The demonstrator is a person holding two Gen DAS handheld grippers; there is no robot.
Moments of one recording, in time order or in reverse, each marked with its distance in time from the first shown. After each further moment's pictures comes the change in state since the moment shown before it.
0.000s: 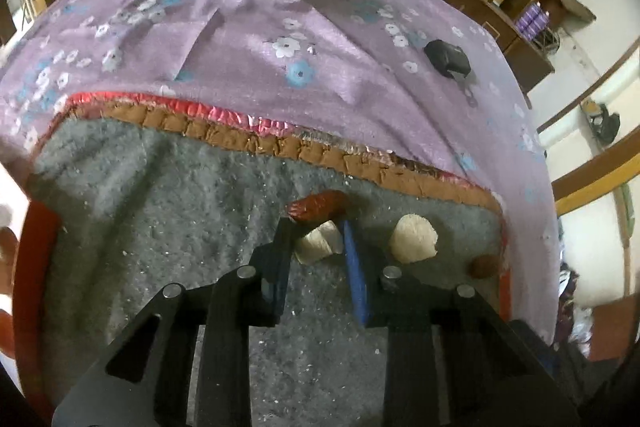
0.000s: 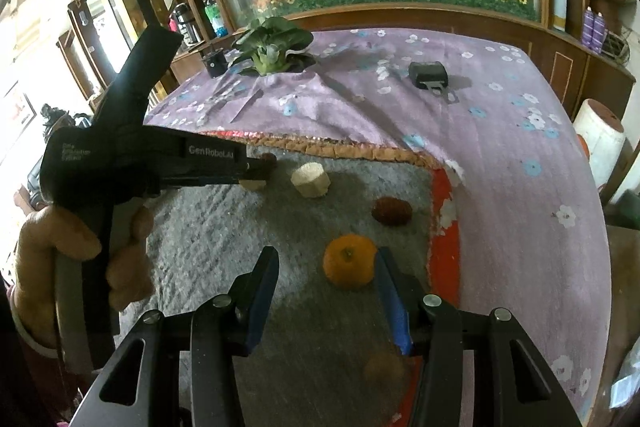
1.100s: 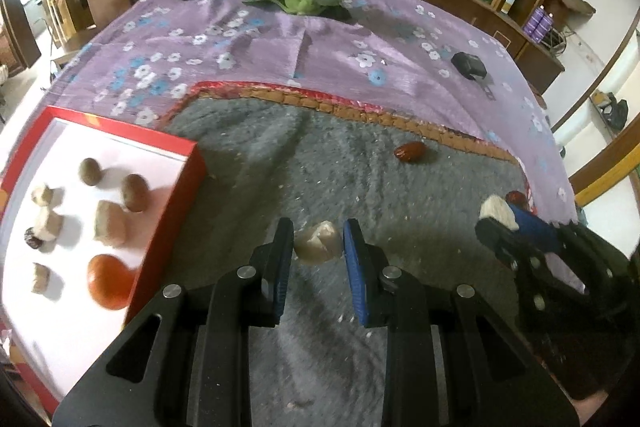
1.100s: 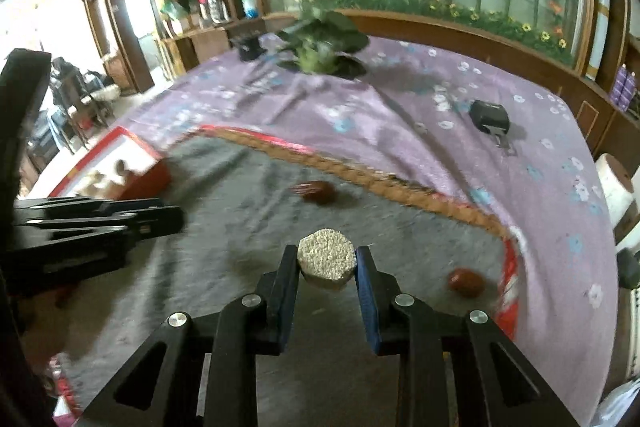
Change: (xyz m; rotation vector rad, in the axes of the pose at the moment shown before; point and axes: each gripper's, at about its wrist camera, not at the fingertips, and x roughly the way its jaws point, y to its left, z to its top) left arm -0.079 0.064 -0.055 0.036 -0.110 0.105; right arm 0.024 0.066 0.021 -0.167 -0.004 -0.002
